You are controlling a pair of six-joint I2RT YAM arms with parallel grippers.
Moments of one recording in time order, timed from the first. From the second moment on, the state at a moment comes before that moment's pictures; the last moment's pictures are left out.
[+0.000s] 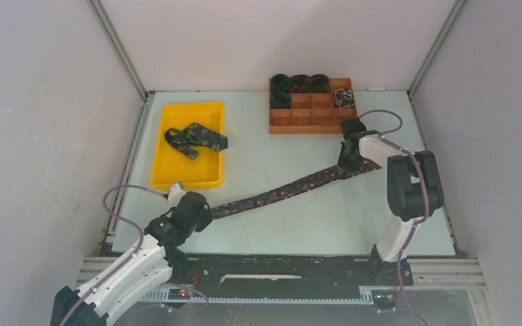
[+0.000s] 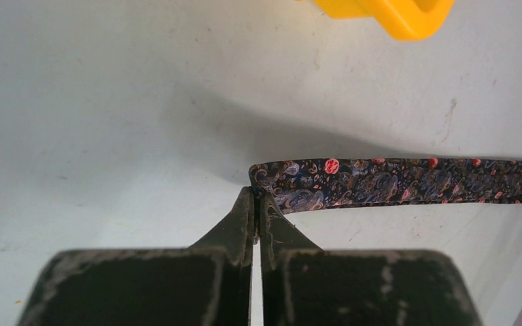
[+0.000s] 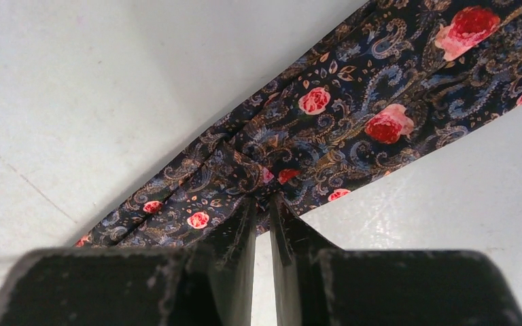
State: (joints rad) left arm -0.57 0.61 0.30 -0.59 -0.32 -1.20; right arm 0.19 1.83 1.14 -0.58 0.11 0.49
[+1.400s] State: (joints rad) left arm -0.56 0.71 0.38 -0.57 -0.28 -1.20; right arm 0.88 1.91 1.21 -0.13 -0.32 0.73
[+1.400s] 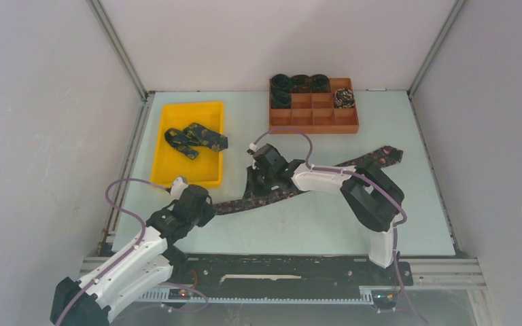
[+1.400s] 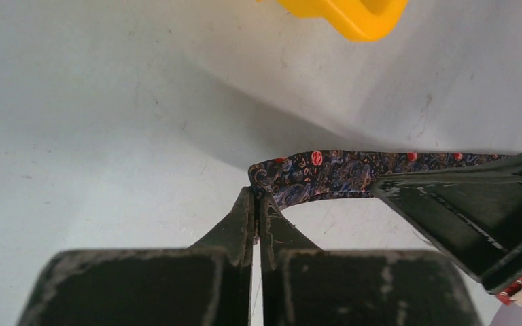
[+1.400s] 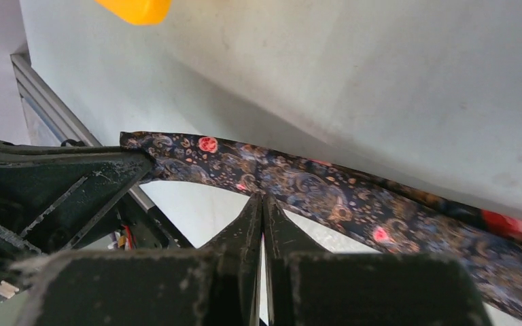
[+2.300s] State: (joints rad) left arm -0.56 0.75 0.45 -0.59 -0.27 -1.20; right arm 0.95 2.12 1.31 0.00 -0.41 0.82
